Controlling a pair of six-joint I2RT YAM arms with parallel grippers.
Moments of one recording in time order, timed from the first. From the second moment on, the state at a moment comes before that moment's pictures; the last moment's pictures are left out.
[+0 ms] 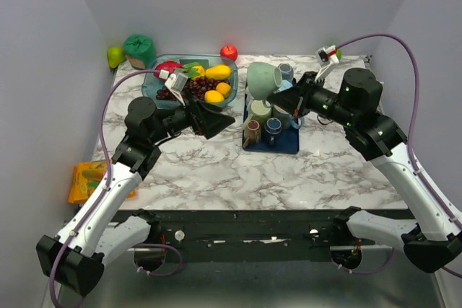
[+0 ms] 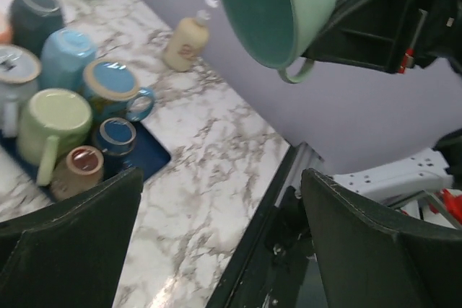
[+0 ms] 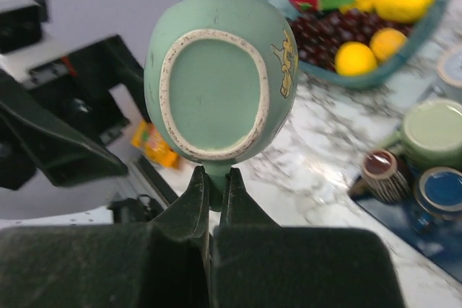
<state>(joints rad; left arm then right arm) -0.40 0.93 0.90 0.07 0.64 -0.63 0.56 1.09 1.33 -0.42 -0.32 0.50</state>
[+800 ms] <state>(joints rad) -0.61 1.12 1.01 0.72 0.54 -1.11 0.69 1.08 1.33 0.04 -0.41 0.70</state>
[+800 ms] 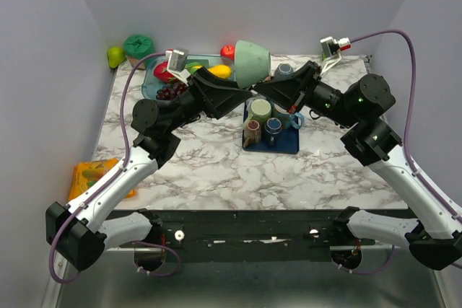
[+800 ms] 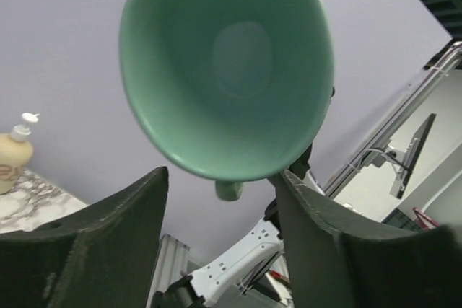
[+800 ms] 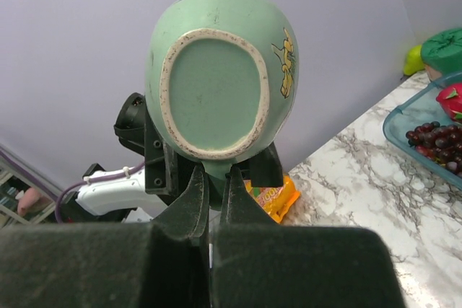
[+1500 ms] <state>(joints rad) -0.63 1.13 1.01 0.72 0.48 -1.15 0.70 1.07 1.24 0.17 -0.37 0.71</state>
